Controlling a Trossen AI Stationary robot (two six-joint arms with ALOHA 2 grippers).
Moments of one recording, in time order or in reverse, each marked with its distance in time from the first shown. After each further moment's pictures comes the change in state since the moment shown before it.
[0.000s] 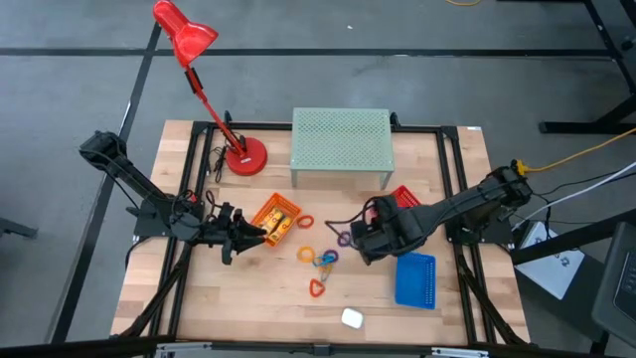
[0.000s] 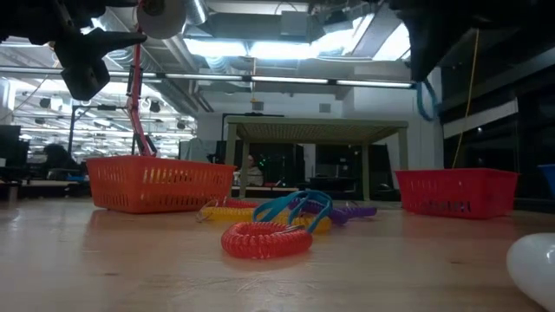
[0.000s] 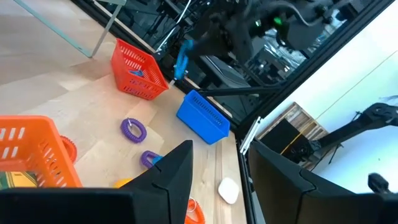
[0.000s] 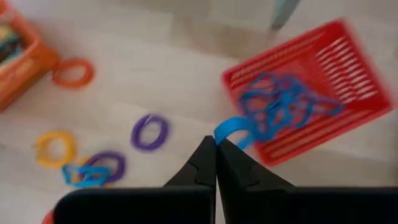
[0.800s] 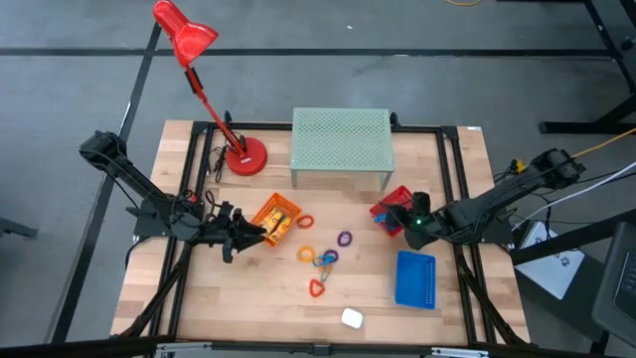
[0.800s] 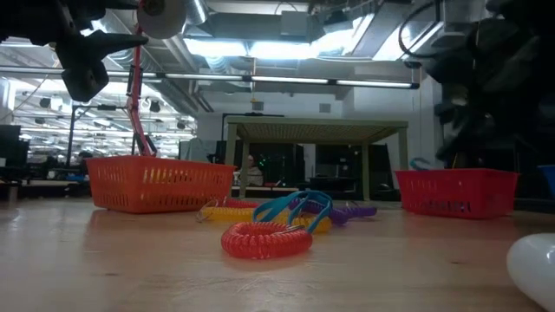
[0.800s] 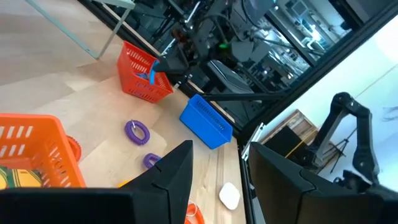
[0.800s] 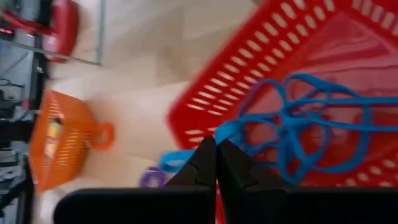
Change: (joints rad) left arm 0.000 0.000 0.000 -0.002 -0.033 -0.032; right arm 0.032 -0.590 -1.041 0.948 0.211 0.206
